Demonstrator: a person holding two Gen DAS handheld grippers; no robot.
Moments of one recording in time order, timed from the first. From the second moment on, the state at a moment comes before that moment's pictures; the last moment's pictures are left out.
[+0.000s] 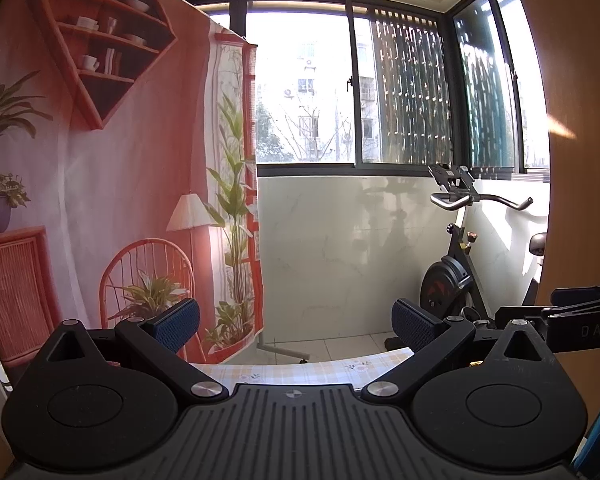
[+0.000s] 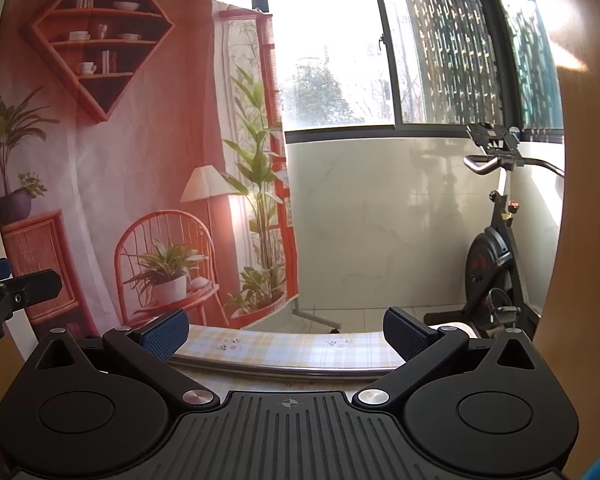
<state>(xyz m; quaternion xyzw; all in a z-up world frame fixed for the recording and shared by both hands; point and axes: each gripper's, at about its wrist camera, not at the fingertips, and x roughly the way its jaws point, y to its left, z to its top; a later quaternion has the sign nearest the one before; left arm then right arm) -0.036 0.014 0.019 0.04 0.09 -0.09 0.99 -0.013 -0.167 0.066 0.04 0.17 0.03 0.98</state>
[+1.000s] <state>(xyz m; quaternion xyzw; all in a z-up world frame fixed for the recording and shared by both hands) -0.036 0.013 0.017 0.04 0.09 -0.10 0.99 -0.012 -0.168 0.063 0.04 0.18 0.02 0.98</state>
